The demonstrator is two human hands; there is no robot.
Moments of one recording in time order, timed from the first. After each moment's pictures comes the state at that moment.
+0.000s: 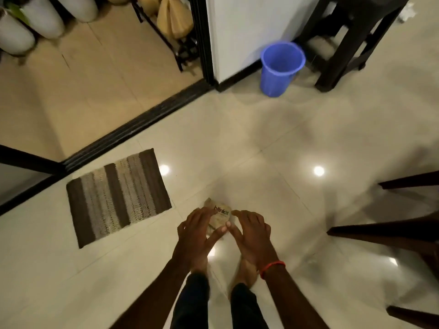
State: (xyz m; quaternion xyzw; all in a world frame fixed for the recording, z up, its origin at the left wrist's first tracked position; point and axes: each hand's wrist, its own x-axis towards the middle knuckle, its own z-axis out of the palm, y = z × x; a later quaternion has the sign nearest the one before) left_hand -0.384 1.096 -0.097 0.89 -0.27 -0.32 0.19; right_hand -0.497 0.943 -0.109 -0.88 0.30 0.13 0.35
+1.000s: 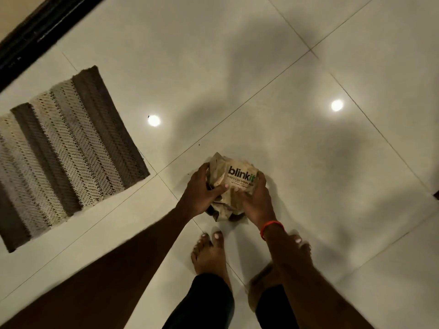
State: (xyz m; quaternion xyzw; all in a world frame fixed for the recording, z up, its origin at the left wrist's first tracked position) left_hand -0.299 1.116 -0.521 0.82 -0.11 -0.49 0.29; right_hand -0.434 1.003 -0.533 -0.60 0.55 0.10 0.58
